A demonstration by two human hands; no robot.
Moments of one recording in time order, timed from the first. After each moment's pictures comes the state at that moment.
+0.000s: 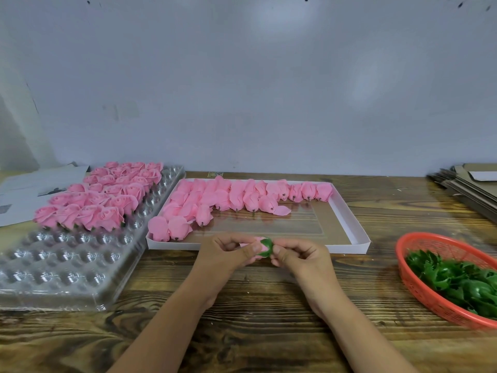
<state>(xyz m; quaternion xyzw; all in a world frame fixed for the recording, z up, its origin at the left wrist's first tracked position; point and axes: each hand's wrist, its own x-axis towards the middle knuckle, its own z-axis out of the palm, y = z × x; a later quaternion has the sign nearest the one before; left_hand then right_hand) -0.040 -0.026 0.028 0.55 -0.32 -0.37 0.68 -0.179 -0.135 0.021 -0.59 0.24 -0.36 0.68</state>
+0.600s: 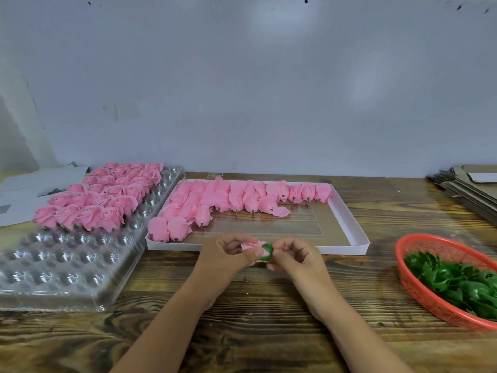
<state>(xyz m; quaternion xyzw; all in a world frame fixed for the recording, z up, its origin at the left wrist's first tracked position) -0.040 -0.027 0.027 0.57 -0.36 -0.34 0.65 -0.178 -0.137 0.016 -0.63 0.24 -0.33 0.67</state>
